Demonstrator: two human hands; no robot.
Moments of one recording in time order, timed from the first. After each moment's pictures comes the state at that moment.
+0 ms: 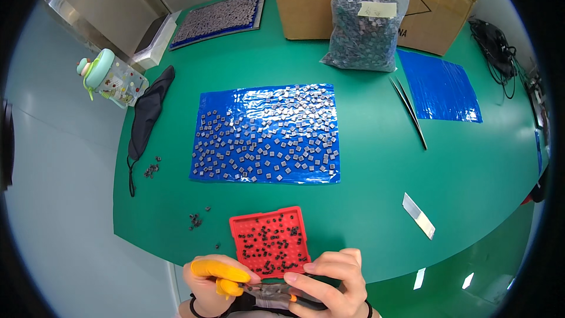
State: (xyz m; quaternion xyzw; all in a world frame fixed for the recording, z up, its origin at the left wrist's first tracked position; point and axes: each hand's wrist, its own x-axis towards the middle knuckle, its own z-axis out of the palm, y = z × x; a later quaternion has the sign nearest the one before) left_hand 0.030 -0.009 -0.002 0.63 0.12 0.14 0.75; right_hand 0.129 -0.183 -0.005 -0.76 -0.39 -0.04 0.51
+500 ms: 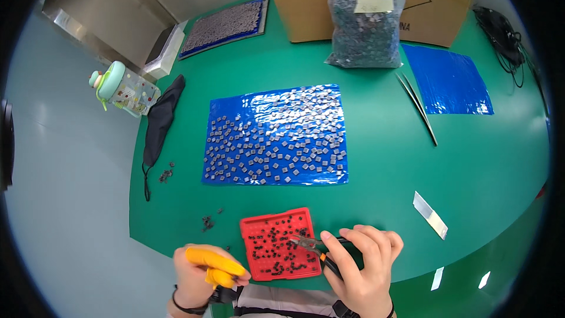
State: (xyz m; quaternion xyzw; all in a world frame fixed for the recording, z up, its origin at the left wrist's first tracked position) left_hand 0.029 0.024 0.033 0.67 0.17 0.06 0.72; right_hand 0.147 -0.185 -0.002 -0.88 -0.36 -0.11 0.29
